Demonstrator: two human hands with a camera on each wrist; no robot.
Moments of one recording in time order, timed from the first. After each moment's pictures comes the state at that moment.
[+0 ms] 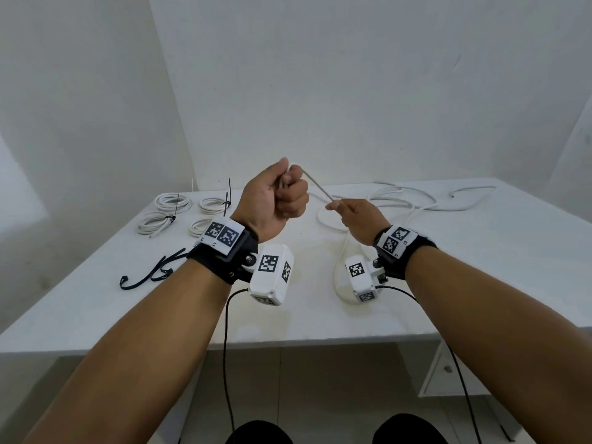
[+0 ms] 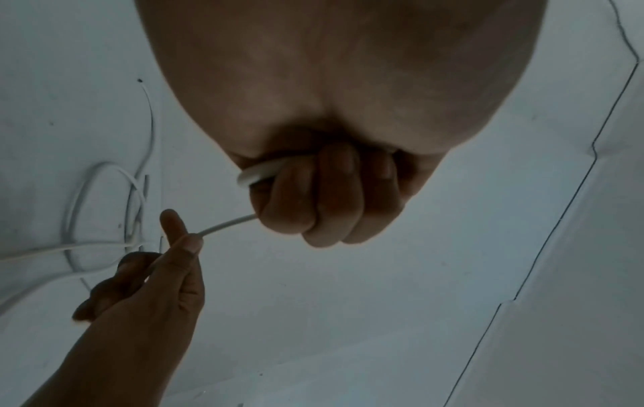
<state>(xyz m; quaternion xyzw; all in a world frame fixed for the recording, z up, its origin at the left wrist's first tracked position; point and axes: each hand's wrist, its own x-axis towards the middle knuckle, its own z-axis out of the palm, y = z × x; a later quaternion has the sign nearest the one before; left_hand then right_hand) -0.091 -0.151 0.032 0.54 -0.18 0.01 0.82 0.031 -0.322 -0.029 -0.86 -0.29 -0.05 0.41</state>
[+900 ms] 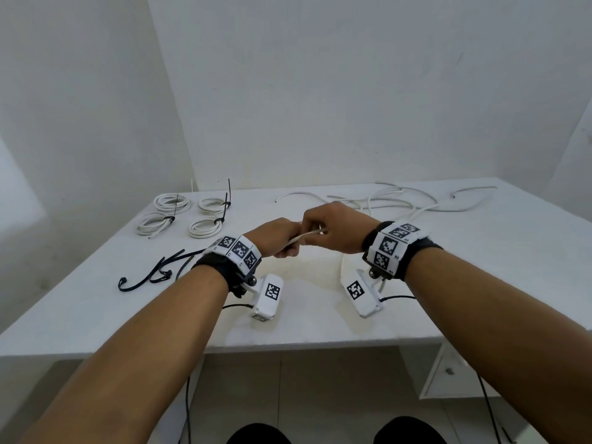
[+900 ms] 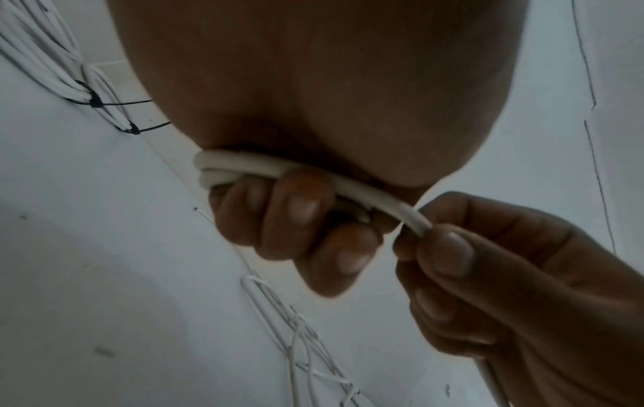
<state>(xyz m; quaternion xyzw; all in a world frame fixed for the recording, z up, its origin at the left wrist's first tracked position) -0.068 -0.130 -0.019 0.92 -0.01 -0.04 0.38 -0.008 -0.305 -0.004 -0.84 -0.49 -0.04 0.23</state>
